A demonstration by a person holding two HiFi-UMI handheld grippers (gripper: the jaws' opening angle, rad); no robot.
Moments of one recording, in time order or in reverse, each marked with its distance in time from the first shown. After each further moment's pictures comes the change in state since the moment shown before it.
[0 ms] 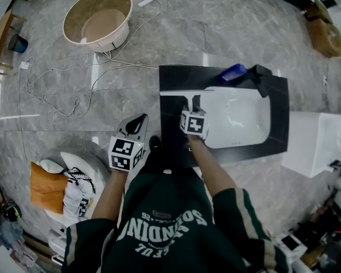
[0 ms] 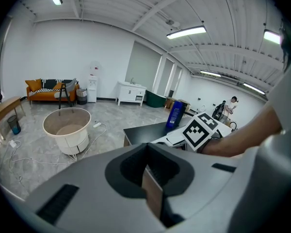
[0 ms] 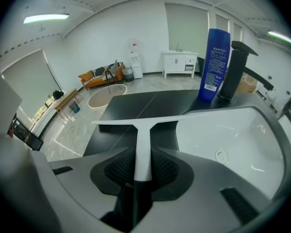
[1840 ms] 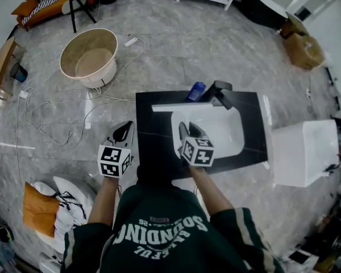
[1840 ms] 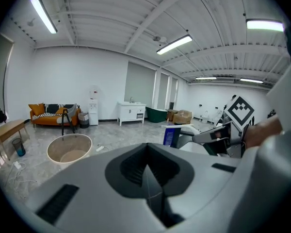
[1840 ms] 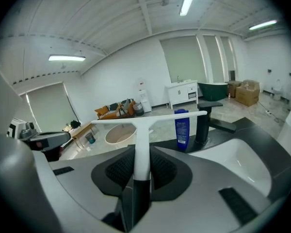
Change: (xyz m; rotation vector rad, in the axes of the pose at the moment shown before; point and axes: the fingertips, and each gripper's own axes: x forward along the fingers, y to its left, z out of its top) left arm -0.027 -0.064 0.093 0.123 -0.198 0.086; right arm -0.187 -0.058 0.062 0.069 -0.387 0.195
